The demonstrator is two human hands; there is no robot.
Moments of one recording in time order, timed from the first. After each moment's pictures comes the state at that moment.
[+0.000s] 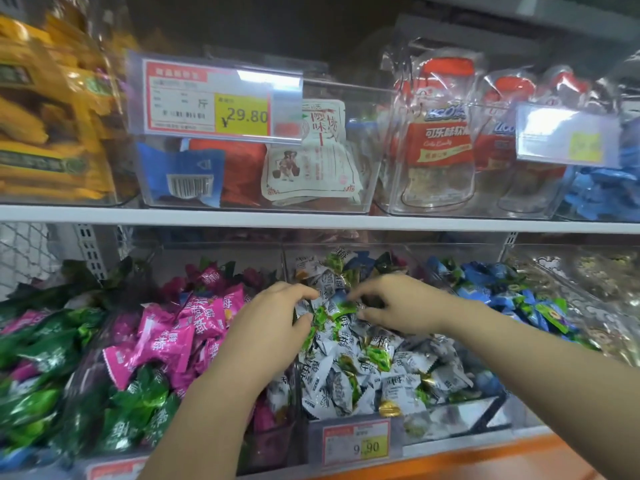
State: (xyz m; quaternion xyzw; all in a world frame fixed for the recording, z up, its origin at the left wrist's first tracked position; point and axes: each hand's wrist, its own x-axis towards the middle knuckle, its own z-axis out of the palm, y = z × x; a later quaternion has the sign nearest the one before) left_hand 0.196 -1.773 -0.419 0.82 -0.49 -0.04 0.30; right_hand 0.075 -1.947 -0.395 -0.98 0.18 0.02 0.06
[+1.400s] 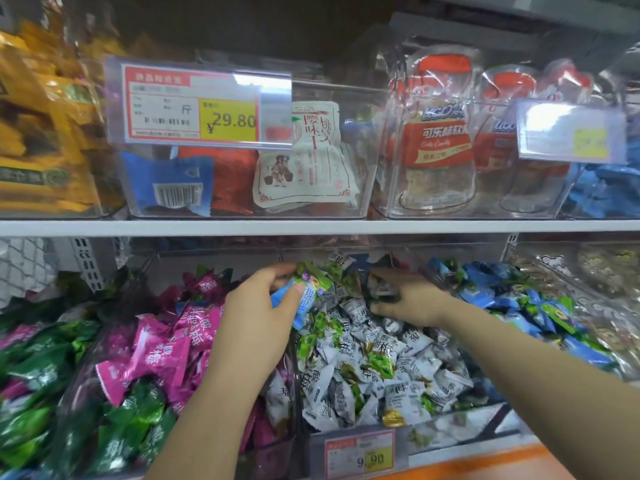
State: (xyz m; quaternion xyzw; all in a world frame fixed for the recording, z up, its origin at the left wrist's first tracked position) left_hand 0.204 -1.776 -0.418 0.76 -0.38 -0.02 0.52; right_hand 0.077 -1.991 -0.419 -0.94 0.30 -0.03 0.12
